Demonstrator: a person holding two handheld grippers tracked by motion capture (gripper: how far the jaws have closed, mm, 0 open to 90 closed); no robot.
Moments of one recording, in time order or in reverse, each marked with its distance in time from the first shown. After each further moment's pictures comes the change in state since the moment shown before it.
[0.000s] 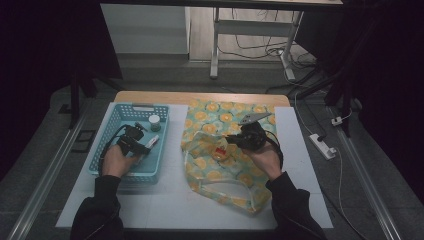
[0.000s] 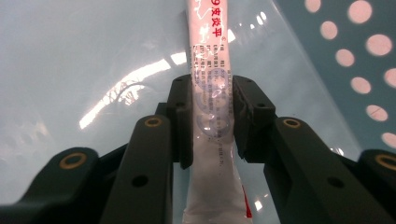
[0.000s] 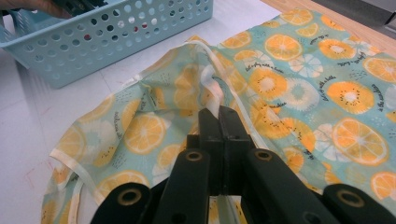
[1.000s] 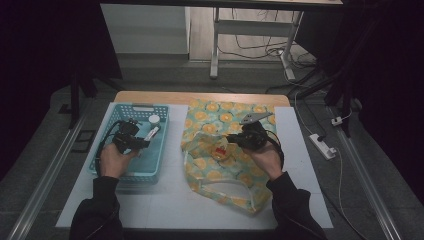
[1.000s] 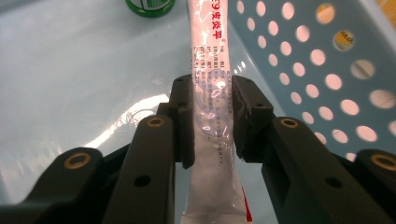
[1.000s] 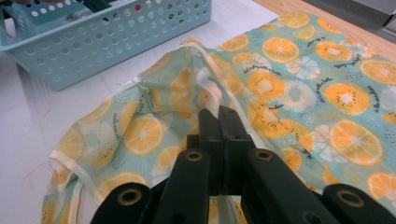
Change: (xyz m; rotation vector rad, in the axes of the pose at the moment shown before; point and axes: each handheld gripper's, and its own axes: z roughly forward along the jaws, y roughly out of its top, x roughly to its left) left arm -0.002 -0.004 -0.033 -0.176 -0.006 -0.041; right arm -0.001 0.000 -0.003 -0.013 -0.003 0.001
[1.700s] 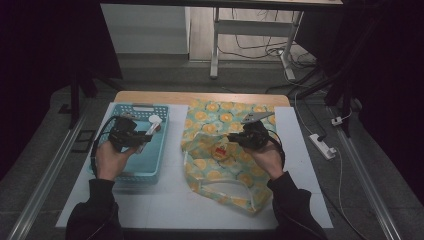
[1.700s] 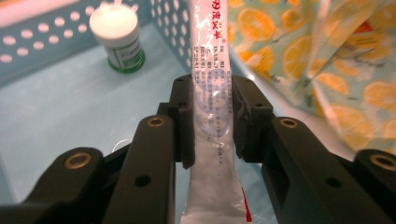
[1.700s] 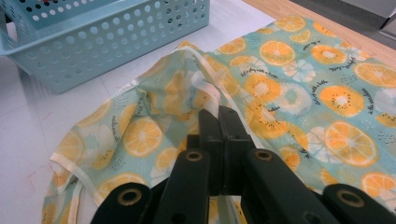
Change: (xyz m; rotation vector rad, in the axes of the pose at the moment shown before) left arm -0.028 0.008 -0.046 -0.151 -0.065 0.087; right arm -0.001 0.001 -0.004 -0.012 -0.005 0.001
